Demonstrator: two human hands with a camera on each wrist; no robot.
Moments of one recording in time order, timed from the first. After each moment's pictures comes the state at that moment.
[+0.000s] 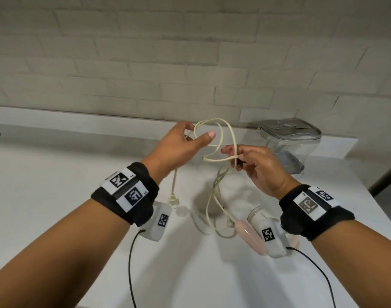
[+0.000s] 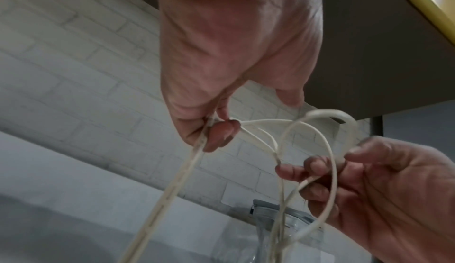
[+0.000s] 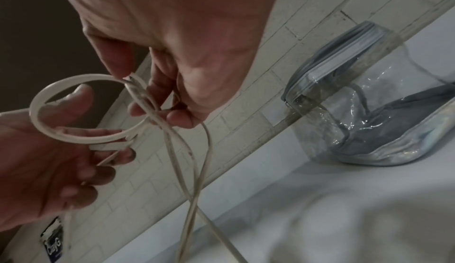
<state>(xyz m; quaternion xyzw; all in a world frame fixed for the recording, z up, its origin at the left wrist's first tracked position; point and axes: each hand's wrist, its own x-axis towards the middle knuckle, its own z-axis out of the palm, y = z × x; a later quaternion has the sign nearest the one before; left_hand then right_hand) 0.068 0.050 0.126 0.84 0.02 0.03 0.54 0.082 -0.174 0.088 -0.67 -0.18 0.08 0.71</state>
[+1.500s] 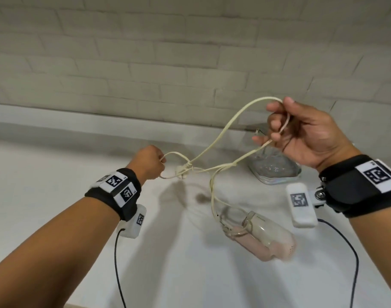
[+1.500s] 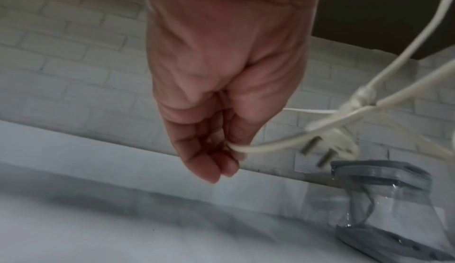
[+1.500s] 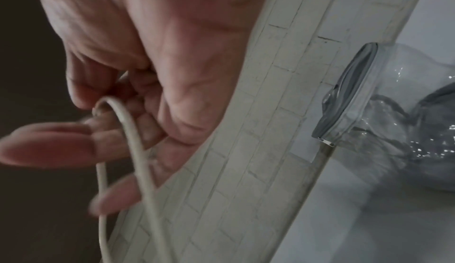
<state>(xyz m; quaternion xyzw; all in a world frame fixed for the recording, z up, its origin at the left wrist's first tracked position) 0.090 0.117 0.074 0.94 0.12 -0.03 0.32 0.082 -0.216 0.186 -0.54 -0.21 0.16 0.80</state>
